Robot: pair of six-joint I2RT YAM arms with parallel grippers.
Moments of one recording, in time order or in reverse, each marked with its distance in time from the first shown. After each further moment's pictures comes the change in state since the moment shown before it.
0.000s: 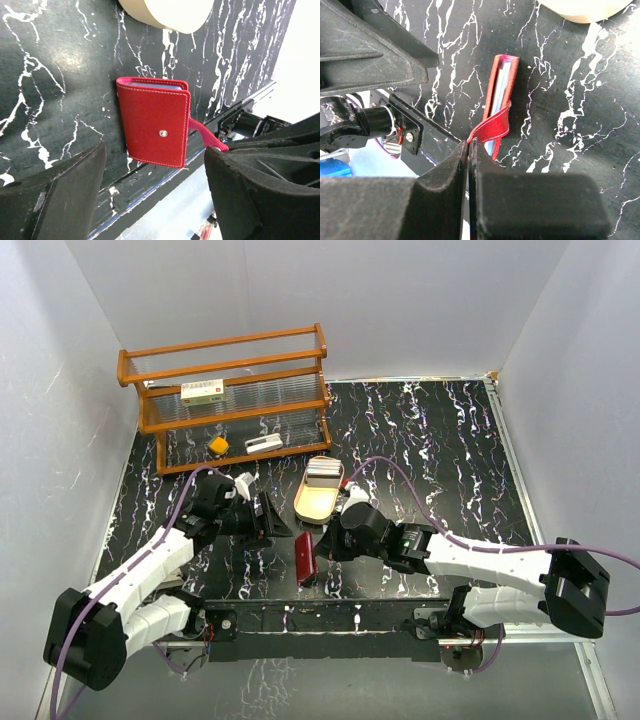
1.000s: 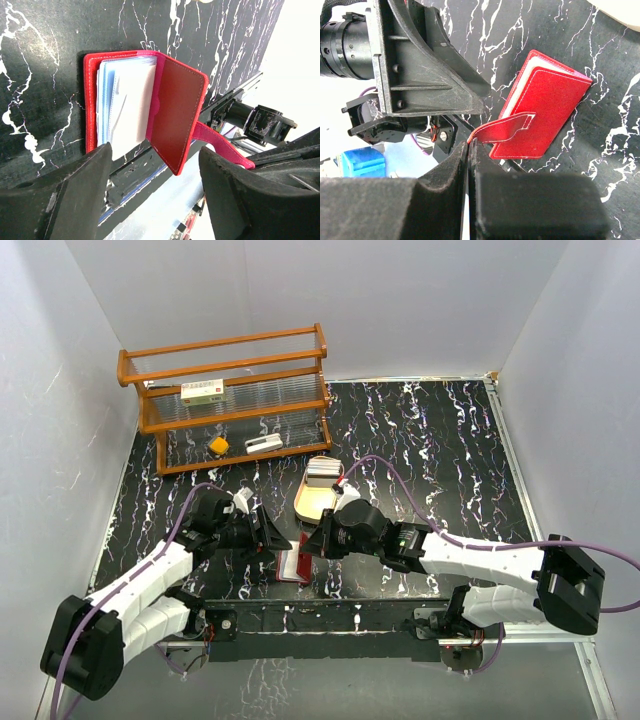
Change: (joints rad) left arm 0.000 -0.068 -0.148 0.097 0.082 -0.097; right arm 0.000 0.034 0.002 0.149 -0.089 0.045
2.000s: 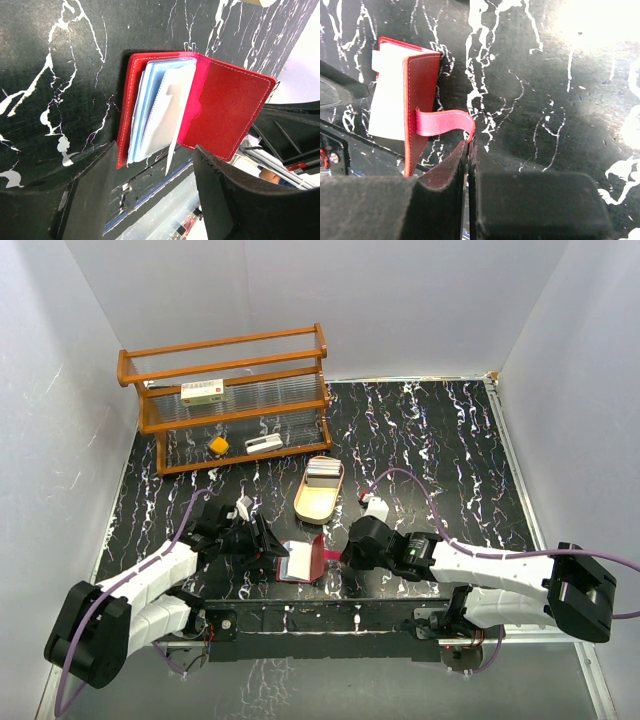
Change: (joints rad) left arm 0.000 0.071 -0.058 0.048 -0.043 -0.012; right arm 0.000 -0.080 -0.108 -0.284 0.247 -0.015
